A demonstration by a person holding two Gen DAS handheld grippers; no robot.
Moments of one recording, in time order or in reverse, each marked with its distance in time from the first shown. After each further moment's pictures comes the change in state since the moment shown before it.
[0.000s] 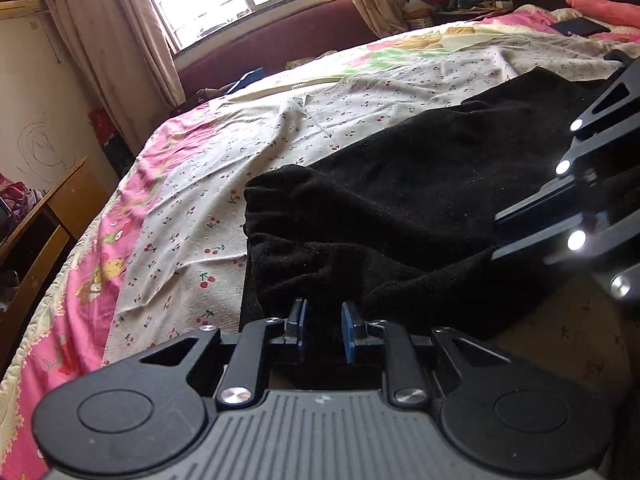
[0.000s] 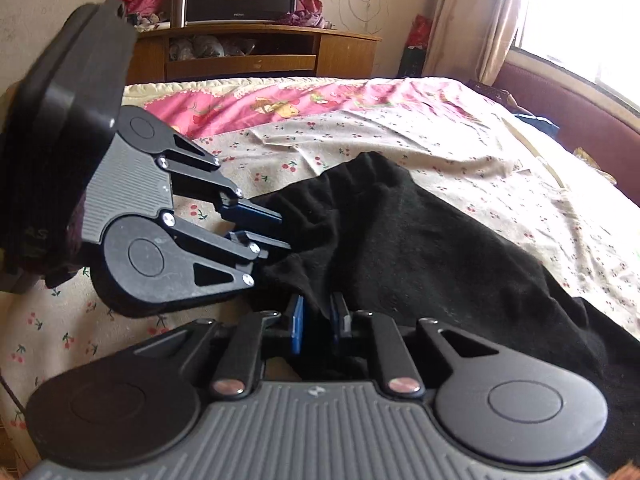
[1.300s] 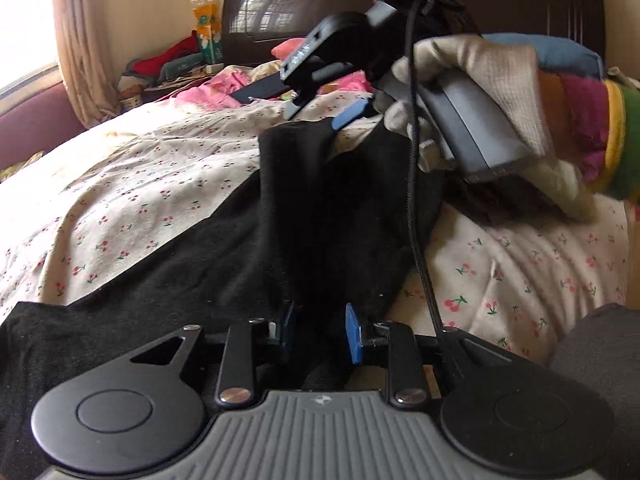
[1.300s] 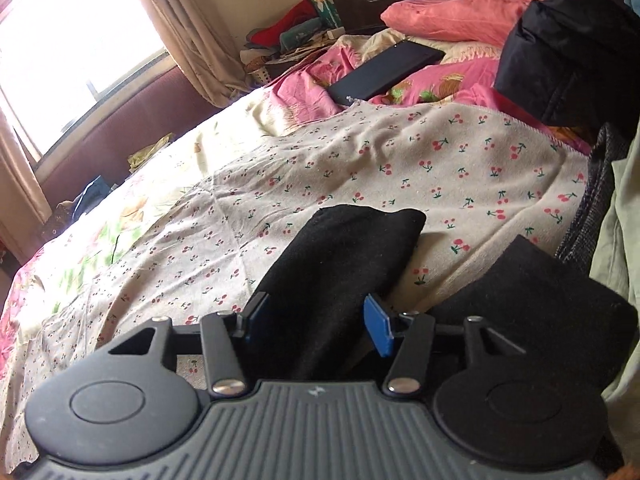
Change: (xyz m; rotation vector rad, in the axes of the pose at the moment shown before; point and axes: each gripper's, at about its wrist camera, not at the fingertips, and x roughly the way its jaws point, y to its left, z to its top) left arm -0.003 -0.342 0.169 0.299 -0.221 -0.777; right arm -0.247 -0.408 -0.210 1.211 -0.154 -0.756
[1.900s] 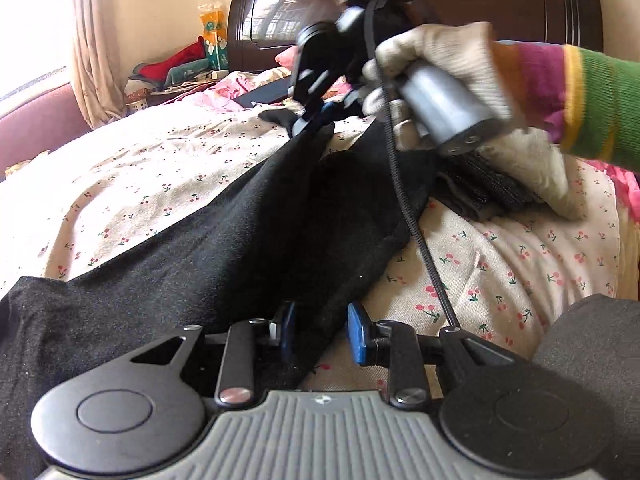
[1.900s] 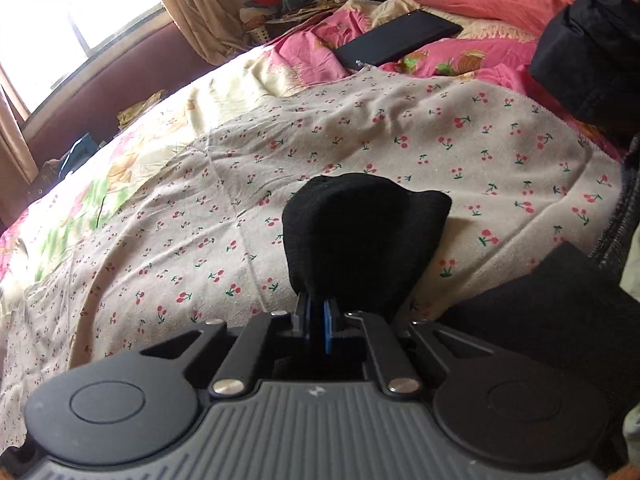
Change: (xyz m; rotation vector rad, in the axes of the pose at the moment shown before) left arm -0.012 -0.004 -0.014 -0.056 -0.037 0.009; right arm 0.014 0.006 0.007 -0.026 0.110 -0.033
